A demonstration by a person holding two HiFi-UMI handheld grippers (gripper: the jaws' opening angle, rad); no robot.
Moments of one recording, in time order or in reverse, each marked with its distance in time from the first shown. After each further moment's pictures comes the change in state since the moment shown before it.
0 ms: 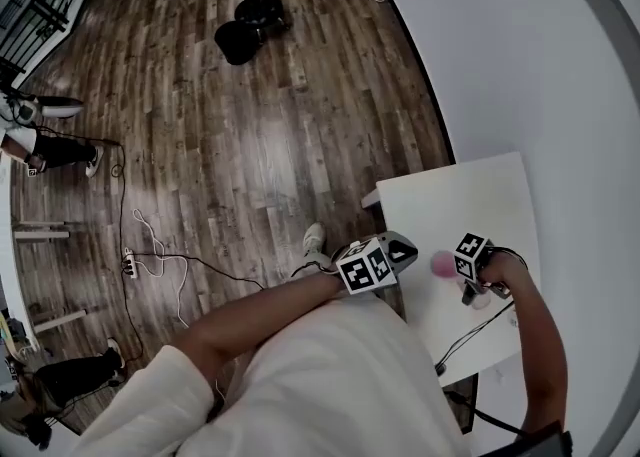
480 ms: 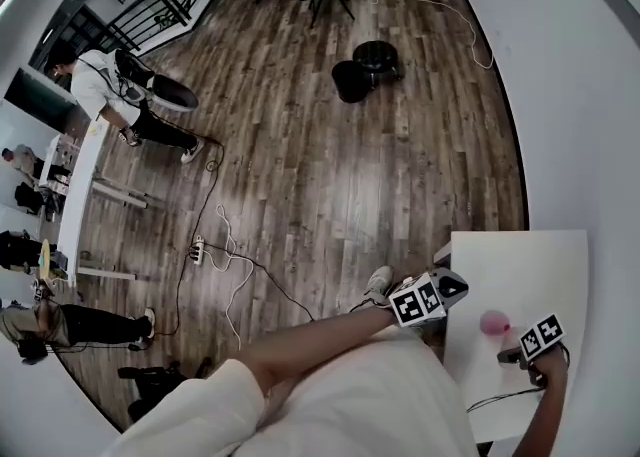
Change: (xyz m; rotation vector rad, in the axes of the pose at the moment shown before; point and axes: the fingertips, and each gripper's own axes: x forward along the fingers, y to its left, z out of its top) left arm -0.028 0.005 0.014 -0.089 -0.049 0.256; right arm -0.006 0.009 0.006 0.007 -0.651 0.062
